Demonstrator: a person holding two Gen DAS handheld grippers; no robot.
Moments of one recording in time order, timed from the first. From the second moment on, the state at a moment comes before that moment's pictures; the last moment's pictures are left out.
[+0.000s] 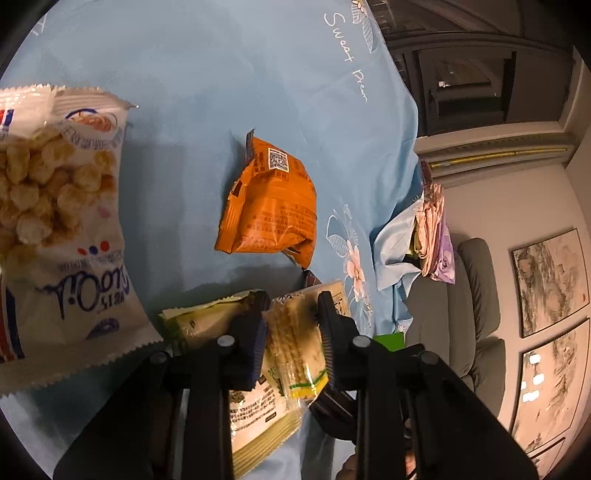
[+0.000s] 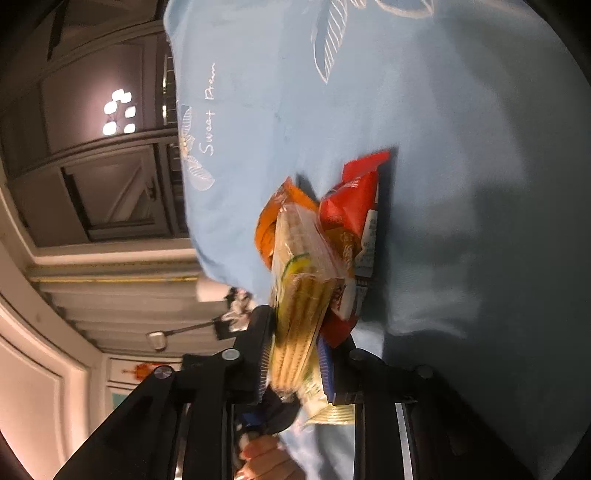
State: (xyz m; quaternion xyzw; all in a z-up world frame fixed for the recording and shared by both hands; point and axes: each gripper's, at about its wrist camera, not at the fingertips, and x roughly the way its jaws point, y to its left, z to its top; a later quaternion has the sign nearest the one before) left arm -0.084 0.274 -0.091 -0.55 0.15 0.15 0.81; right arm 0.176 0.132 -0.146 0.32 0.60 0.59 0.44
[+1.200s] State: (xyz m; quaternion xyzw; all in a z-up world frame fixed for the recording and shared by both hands) left arm 0.046 0.085 0.025 -0.45 0.19 0.06 0.87; right arm 0.236 -0.071 -0.034 0.34 0.47 0.58 0.57
